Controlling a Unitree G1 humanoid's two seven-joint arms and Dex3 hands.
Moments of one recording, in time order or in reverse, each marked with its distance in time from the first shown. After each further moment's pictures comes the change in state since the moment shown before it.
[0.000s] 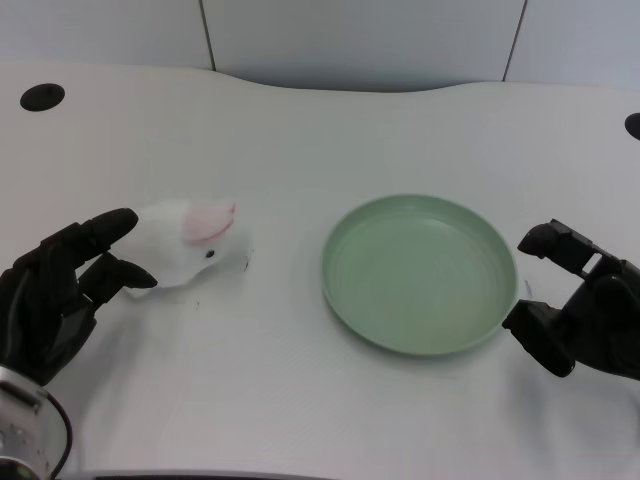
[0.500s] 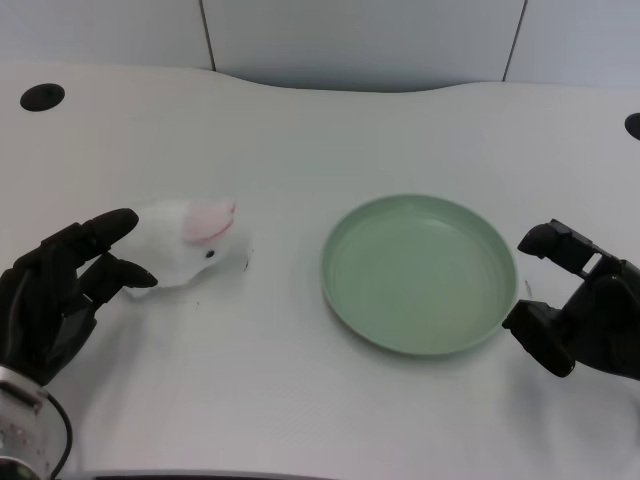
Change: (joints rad) left arm 0.000 0.000 -0.001 0.000 0.000 0.000 0.000; right arm 0.000 0.000 0.000 0.000 0.000 0.000 0.000
